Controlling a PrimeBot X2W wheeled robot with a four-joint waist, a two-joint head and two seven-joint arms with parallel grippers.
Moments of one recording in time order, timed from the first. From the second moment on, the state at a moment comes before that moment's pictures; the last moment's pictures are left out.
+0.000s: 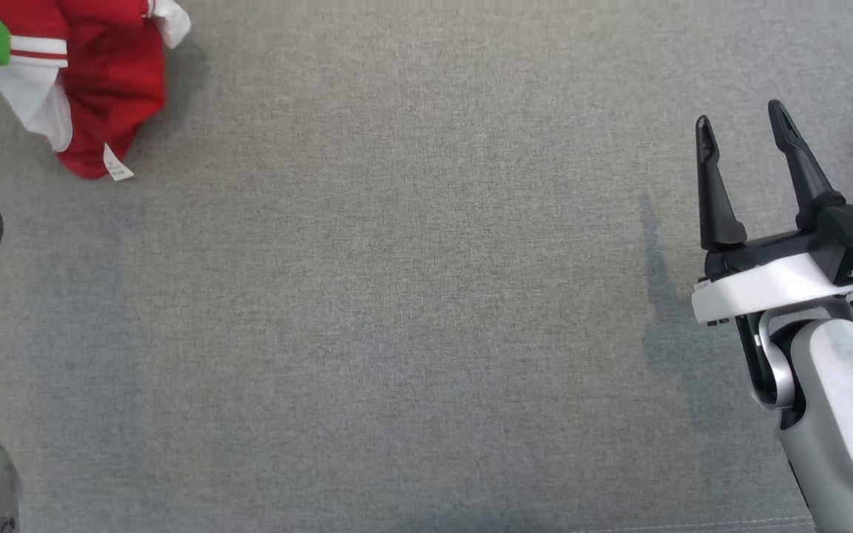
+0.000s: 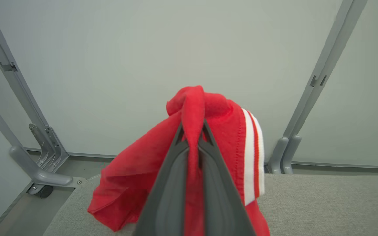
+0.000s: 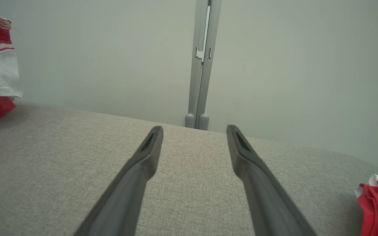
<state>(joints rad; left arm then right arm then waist) -1.02 0.24 -0.04 0.56 -0.39 -0.10 0.10 -0.27 -0.24 0.24 -0.01 0.14 -0.12 -0.21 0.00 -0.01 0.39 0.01</state>
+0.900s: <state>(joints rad) -0.67 0.13 -0.43 0.29 -0.68 -0.12 0.29 -0.09 -0.18 0.30 0.12 0.18 -0.11 -0.23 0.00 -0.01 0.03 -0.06</state>
